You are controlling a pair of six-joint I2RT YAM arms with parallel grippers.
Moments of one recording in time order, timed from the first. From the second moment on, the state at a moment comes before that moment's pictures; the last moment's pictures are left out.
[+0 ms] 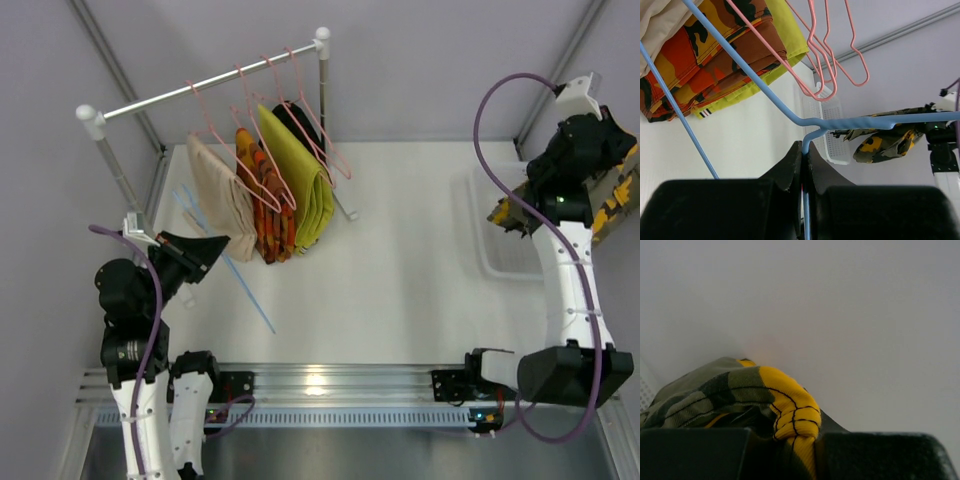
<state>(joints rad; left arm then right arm) 0.17 0.46 0.90 -0.53 0.59 -0.97 -0.10 1.21 1.37 -0.01 0.86 -0.93</state>
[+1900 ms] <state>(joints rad) 0.17 0.51 1.02 -0.41 0.64 -0.95 0.49 1.36 1.97 -0.83 -0.60 -0.09</state>
